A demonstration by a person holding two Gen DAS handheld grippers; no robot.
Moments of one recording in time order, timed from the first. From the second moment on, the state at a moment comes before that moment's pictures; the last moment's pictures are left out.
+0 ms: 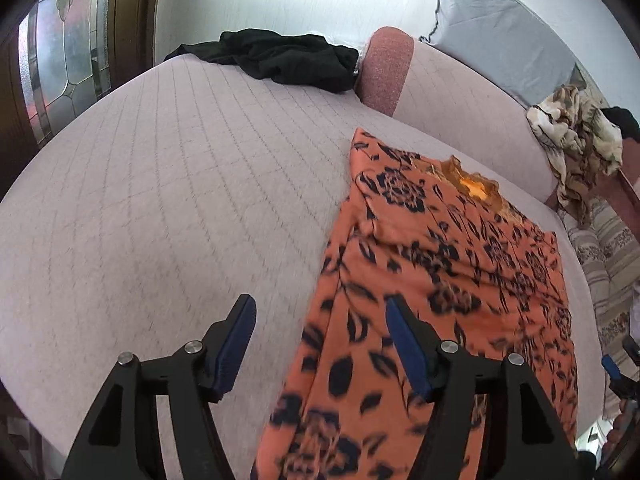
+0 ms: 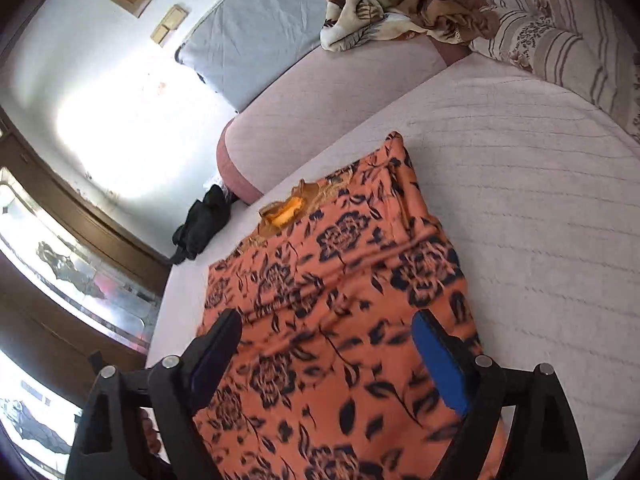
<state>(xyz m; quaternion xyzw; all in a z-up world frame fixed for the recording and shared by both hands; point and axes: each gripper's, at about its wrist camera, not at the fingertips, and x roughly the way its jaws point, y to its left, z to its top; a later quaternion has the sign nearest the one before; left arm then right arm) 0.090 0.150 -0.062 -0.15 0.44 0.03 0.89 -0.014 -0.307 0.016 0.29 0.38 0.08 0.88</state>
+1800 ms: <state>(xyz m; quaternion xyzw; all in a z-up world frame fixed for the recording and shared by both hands) -0.025 0.158 -0.094 -0.16 0.50 0.03 0.85 -0.124 -0.355 -0.055 0.29 0.54 0.02 0.79</state>
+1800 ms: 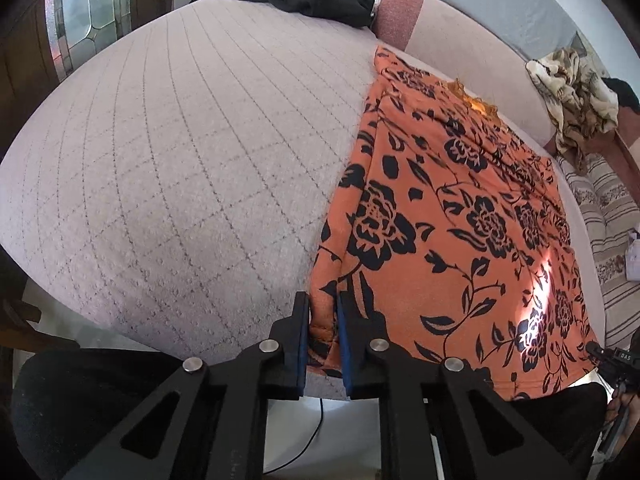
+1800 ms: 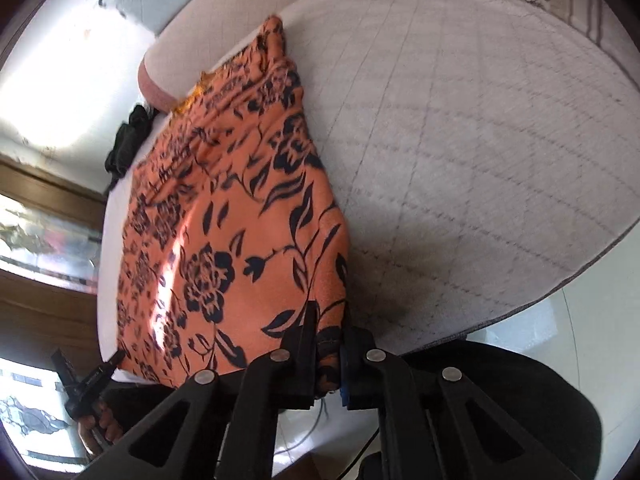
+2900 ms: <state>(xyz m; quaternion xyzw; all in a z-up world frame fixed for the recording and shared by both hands) -0.005 0.139 -0.105 -0.14 0.54 0.02 0.83 -0.108 -0.346 -0.067 0.30 0.55 0.05 0.78</state>
